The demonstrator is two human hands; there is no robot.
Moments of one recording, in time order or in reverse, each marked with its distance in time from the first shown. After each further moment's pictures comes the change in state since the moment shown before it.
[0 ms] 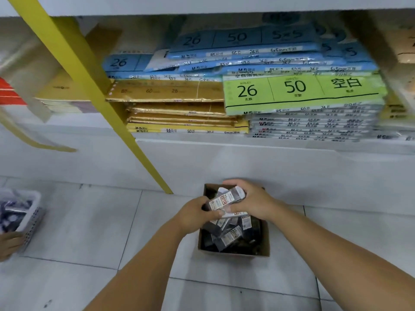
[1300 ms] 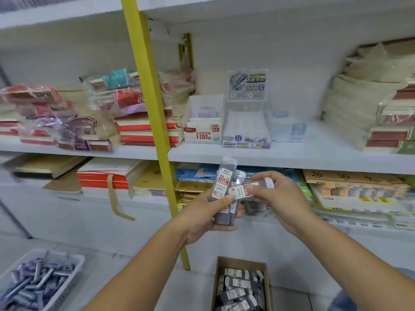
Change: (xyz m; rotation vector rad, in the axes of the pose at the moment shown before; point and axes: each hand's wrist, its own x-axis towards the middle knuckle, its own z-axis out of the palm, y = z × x) left_hand -0.214 0.200 -0.083 -0.607 -0.030 0.497; right_hand -0.179 -0.260 -0.058 0.377 0.431 -0.435
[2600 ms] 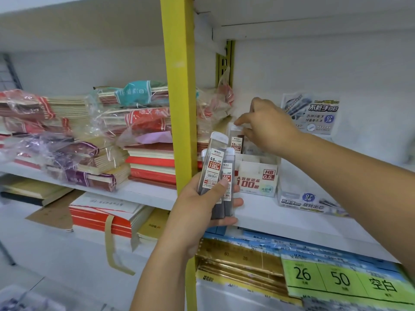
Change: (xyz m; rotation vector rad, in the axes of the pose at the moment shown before) left_hand 0.067 0.090 -0.098 -0.029 0.279 0.419; right_hand 0.262 -0.120 0.119 -1.436 0.071 -0.885
